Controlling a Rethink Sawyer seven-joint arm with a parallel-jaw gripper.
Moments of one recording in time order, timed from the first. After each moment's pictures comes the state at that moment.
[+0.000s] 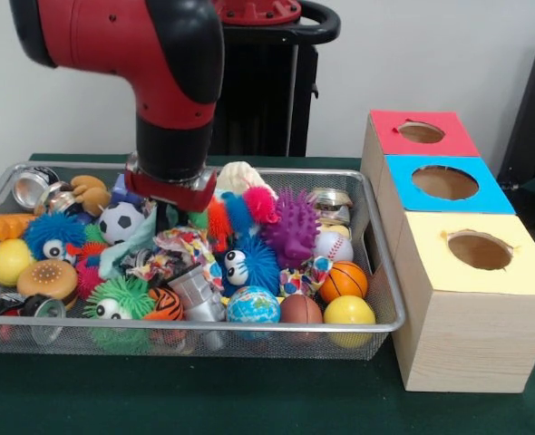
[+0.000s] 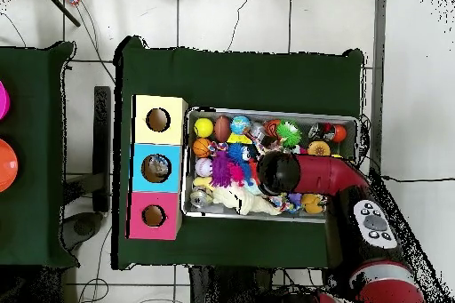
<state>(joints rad) -0.47 -0.50 0.08 1.59 -0.41 0.54 1.96</state>
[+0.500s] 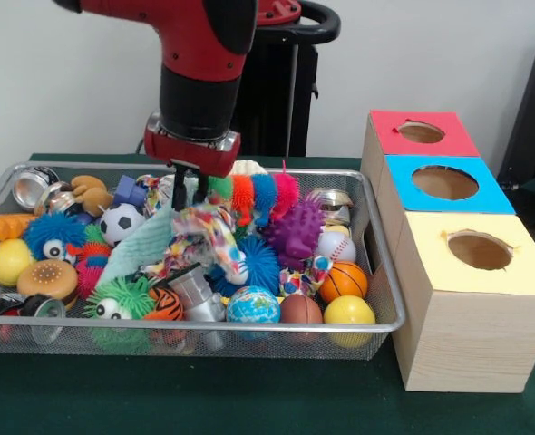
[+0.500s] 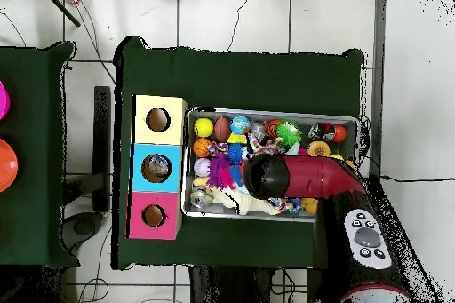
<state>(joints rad) -0.42 -0.62 0.07 1.65 -0.41 0.56 1.96</state>
